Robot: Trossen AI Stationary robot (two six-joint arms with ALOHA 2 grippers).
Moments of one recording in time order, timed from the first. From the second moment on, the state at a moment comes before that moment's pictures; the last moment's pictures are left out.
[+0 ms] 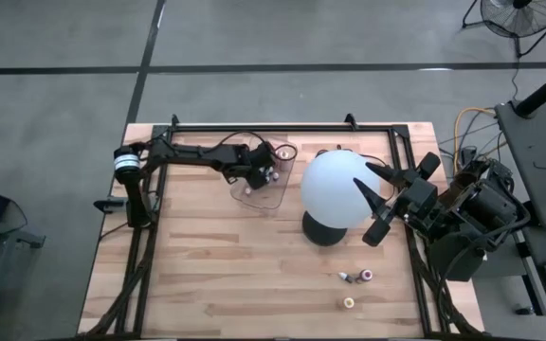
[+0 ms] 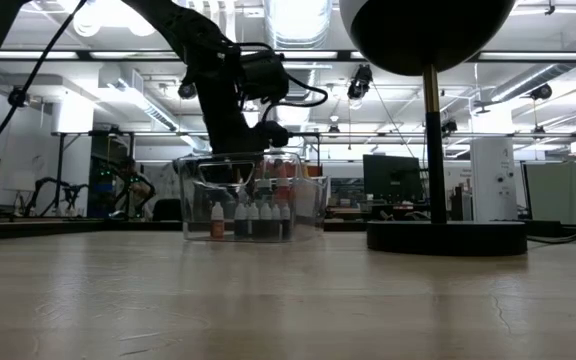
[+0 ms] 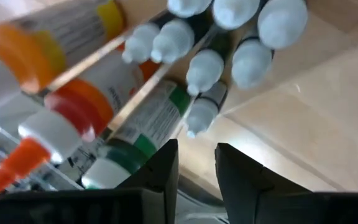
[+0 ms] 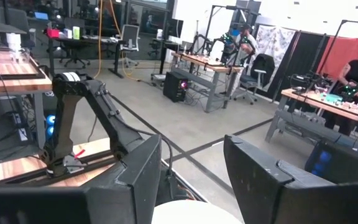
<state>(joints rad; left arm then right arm) 0.30 1.80 1.24 -0.56 -0.50 1.44 0.77 1.61 2.20 -1.25 1.47 0.52</state>
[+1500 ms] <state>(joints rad) 0.05 1.07 1.40 -0.82 -0.27 -0.31 0.77 1.60 2.19 -1.28 0.84 0.78</state>
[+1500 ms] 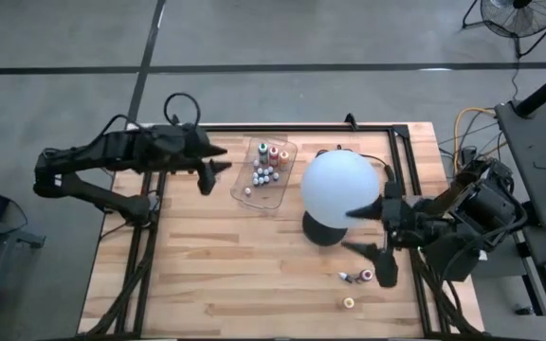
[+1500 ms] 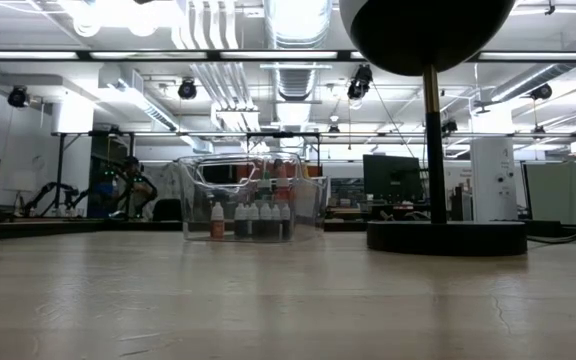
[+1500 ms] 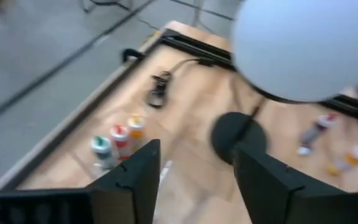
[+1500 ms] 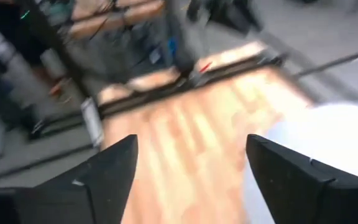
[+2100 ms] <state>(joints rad) -0.20 0.97 1.30 -0.54 -0.31 -0.44 0.96 1.64 1.84 -1.28 0.68 1.21</state>
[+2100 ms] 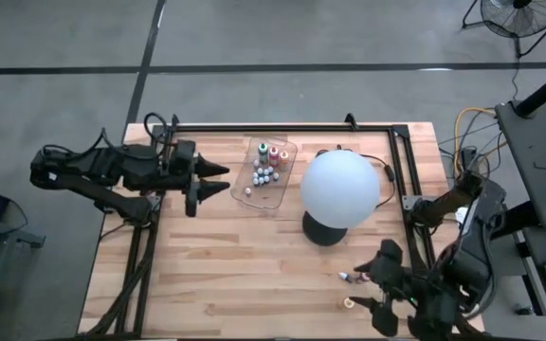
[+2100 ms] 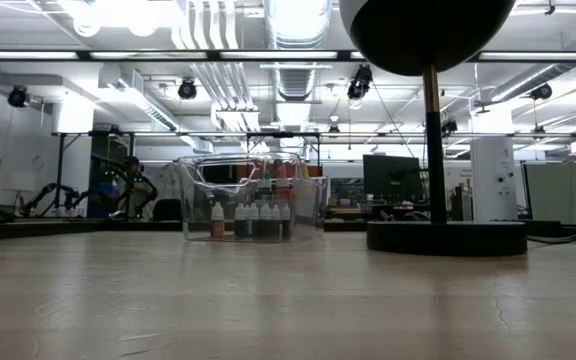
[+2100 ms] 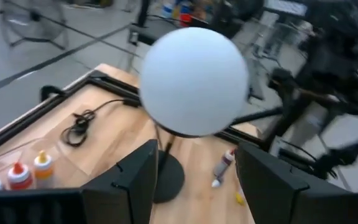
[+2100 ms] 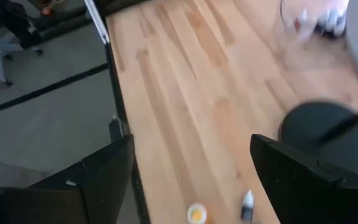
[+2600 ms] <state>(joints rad) -0.22 0.89 0.96 -0.12 -0.49 -0.63 1.08 1.60 1.57 -1.36 0.54 1.53</state>
